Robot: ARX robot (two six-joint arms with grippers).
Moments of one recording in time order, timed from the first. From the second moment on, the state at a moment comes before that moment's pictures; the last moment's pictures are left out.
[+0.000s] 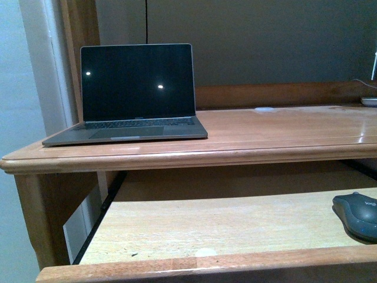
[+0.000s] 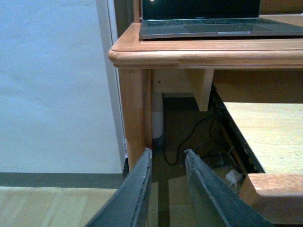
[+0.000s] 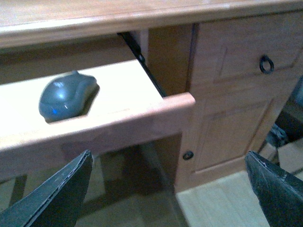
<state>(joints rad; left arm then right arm) -0.16 0.97 0.06 0.90 -0.16 0.01 0.10 0.44 0.16 0.15 0.40 0.08</state>
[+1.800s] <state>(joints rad) 0.00 0.01 0.01 0.00 0.00 0.01 0.32 1.45 1.13 -0.01 0.33 0.09</state>
